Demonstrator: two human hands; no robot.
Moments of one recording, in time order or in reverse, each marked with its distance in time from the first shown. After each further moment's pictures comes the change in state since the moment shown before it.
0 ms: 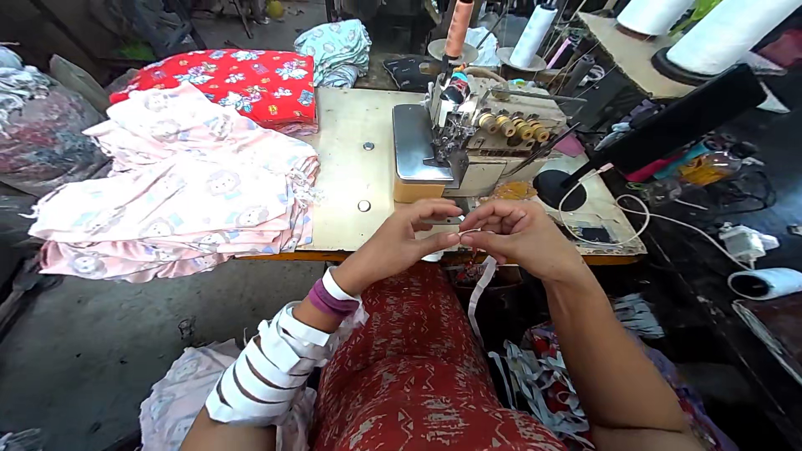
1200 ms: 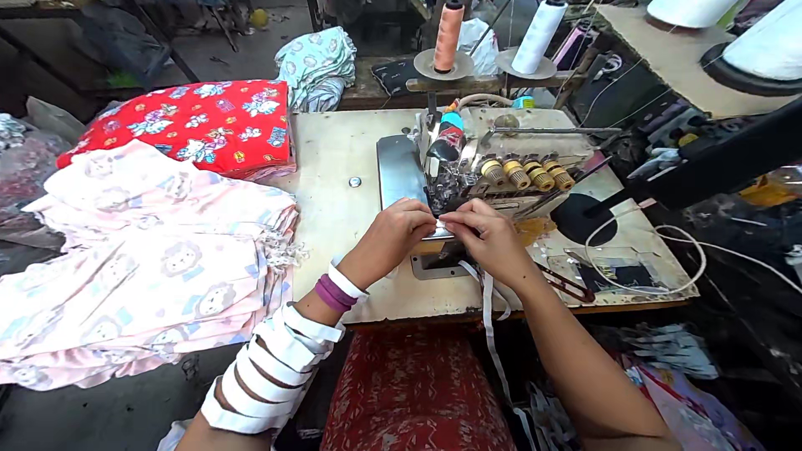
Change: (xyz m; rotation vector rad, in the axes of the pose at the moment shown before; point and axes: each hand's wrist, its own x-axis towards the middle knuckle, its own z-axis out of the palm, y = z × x) left_hand 0.120 -0.077 -0.051 0.670 0.067 0.331; right_hand 0.107 0.084 -0.027 -0.572 0.269 -0.158
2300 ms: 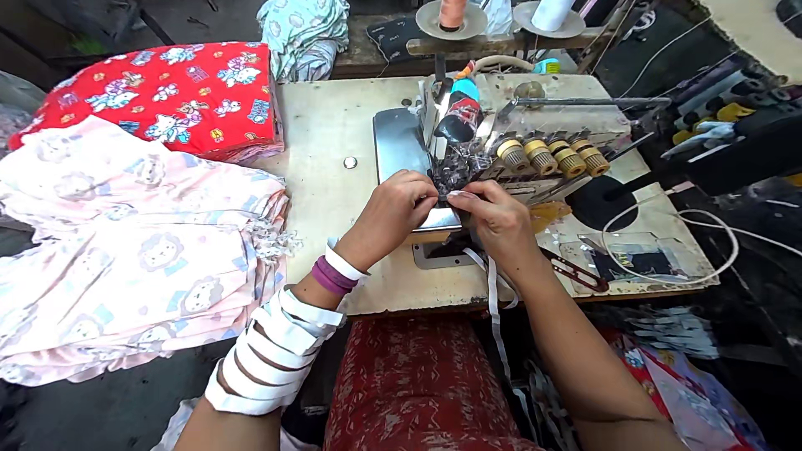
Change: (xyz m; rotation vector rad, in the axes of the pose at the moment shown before) left_hand 0.014 -0.009 -0.001 0.022 0.026 -0.064; right_hand 0.003 0.022 0.014 -0.172 0.173 -0.250
